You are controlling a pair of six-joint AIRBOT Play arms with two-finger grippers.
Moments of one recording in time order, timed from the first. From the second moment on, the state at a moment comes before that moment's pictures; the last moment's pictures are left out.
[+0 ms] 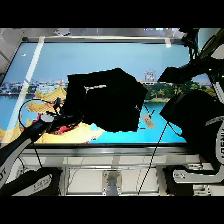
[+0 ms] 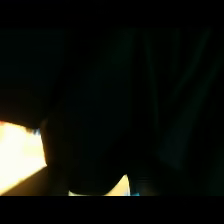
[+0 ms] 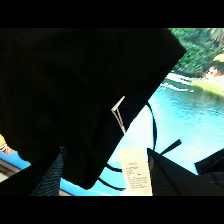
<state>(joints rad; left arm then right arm) -0.14 -1.18 0.49 0.48 -0.50 -1.25 -0.12 -1.44 1.65 -1.06 1.51 1.32</state>
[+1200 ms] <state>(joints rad) -0.16 -1.00 0.53 0.70 -0.57 -1.18 0.03 -1.43 0.73 -0.68 1.16 1.02</state>
